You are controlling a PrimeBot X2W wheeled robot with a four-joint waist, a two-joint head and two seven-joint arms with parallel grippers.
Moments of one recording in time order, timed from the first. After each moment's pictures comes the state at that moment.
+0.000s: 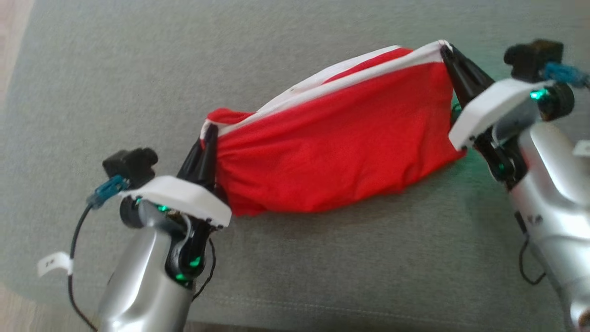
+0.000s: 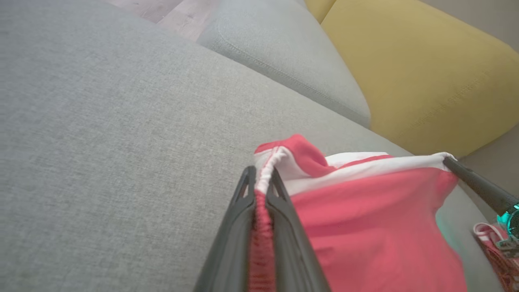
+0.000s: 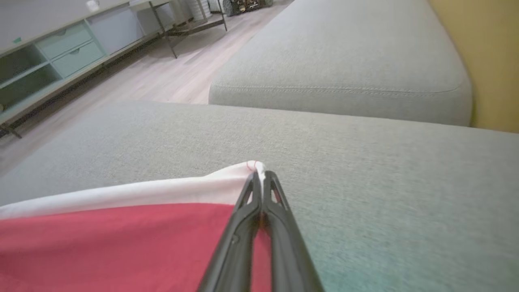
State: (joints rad) left arm -0.30 0.05 -0.29 0.25 -0.60 0.01 -0.07; right arm -0.71 -0.31 0.42 0.58 0.53 0.13 0.07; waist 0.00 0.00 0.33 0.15
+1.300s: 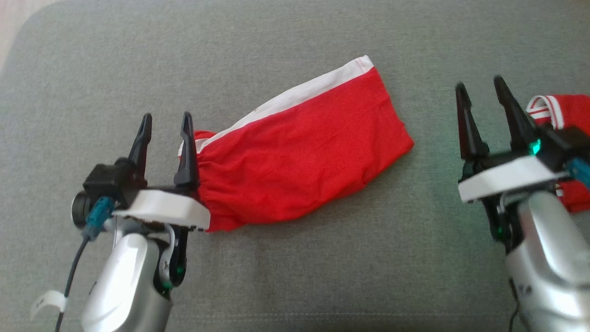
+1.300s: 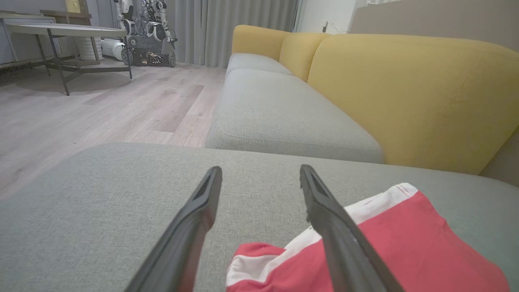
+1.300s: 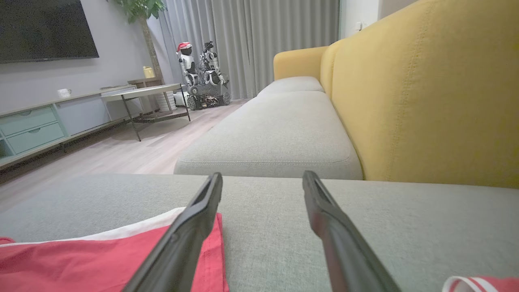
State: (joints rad) left arm -0.28 0.12 -0.29 0.19 -0.33 0.15 -0.25; right arm -0.43 -0.22 0.19 0.41 0.30 0.13 -0.25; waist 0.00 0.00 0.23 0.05
